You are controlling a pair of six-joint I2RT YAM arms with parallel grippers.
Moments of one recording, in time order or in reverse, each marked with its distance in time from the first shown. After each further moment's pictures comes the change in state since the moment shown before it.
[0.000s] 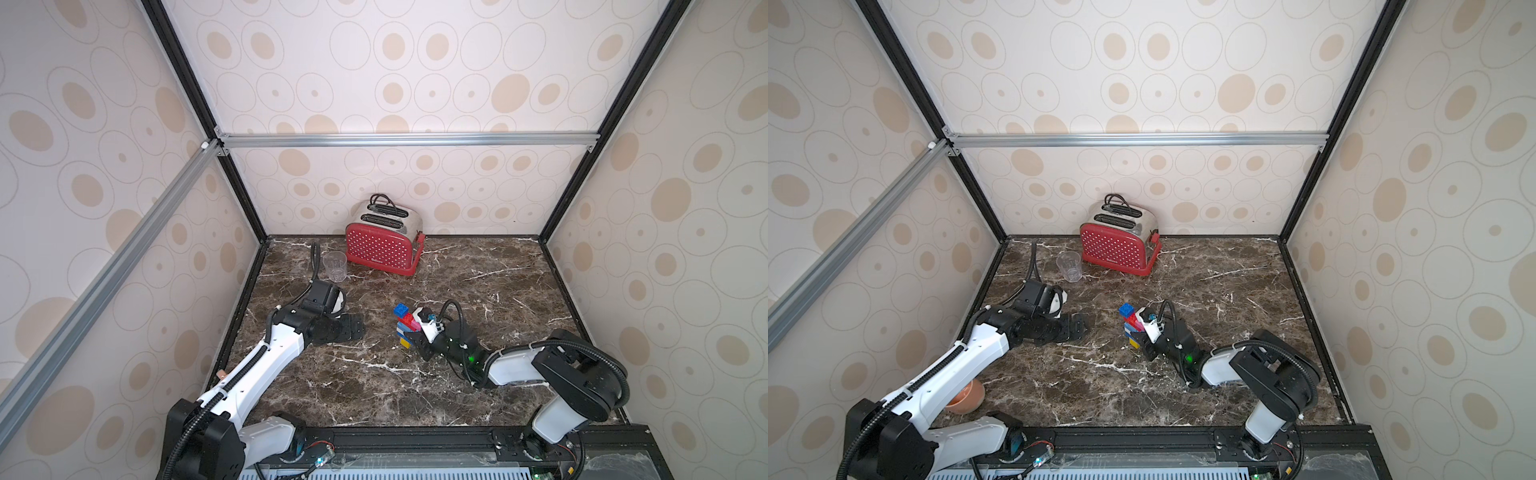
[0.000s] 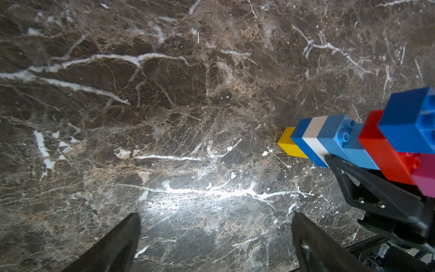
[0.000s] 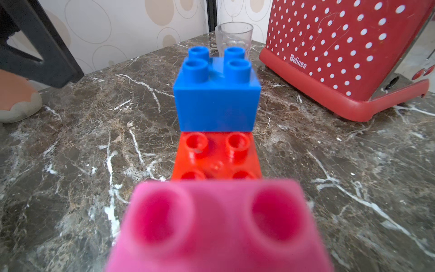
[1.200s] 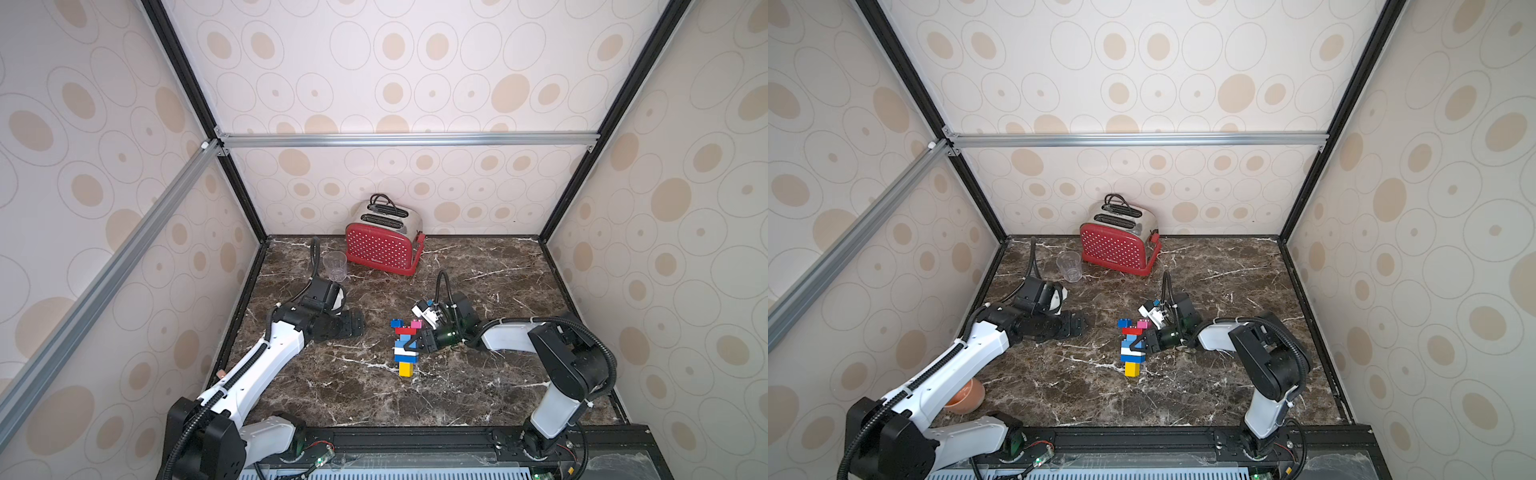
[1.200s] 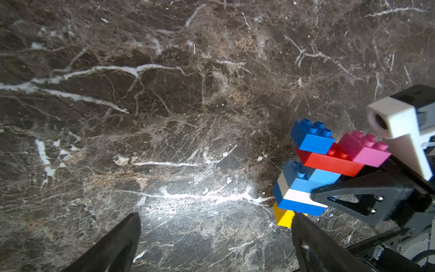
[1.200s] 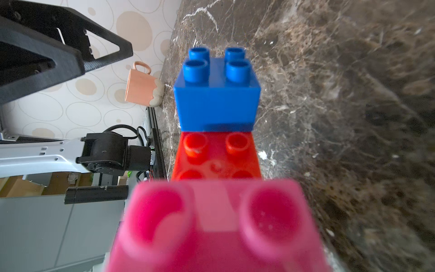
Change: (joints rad) left arm 0.003 0.012 0.029 0.004 0.003 0.000; right arm -0.222 0.124 0.286 -0.640 -0.809 0.381
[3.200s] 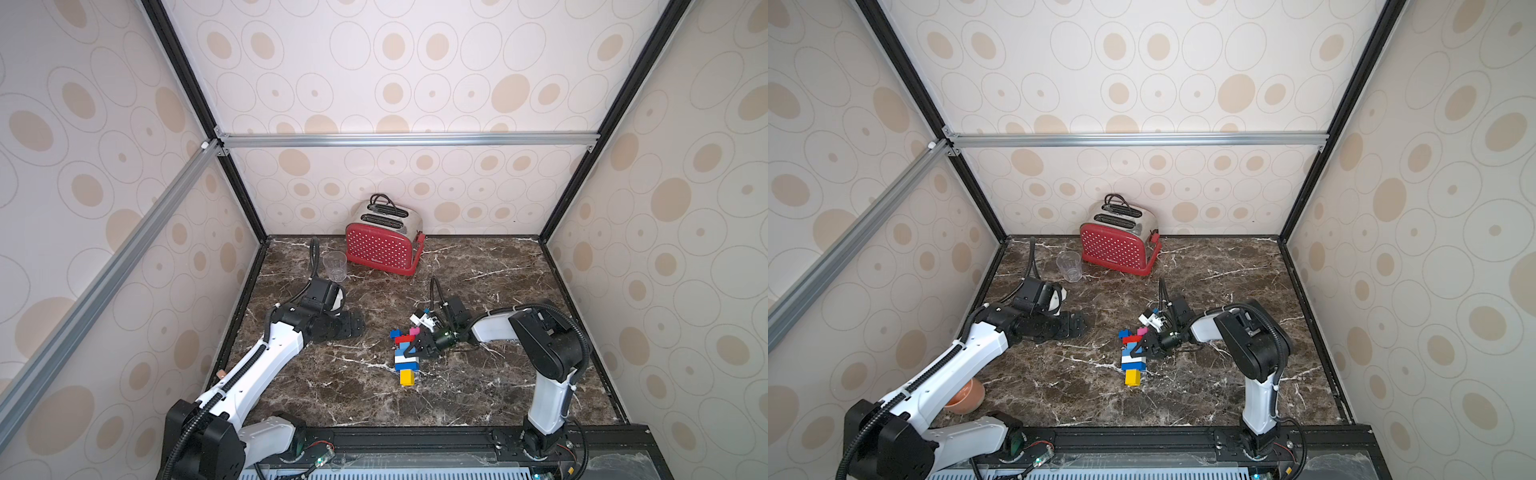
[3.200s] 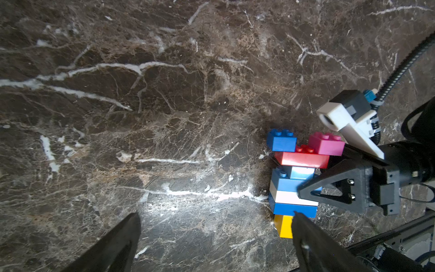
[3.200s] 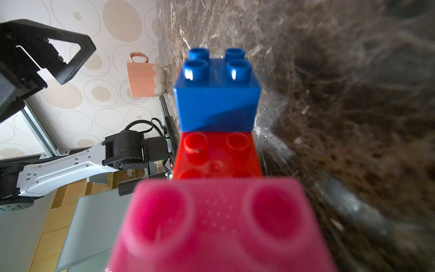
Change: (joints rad) left arm 0.000 -0.010 0.000 -0.017 -0.007 0.000; right arm -0.021 0.160 0.089 -0.156 -0.145 0.075
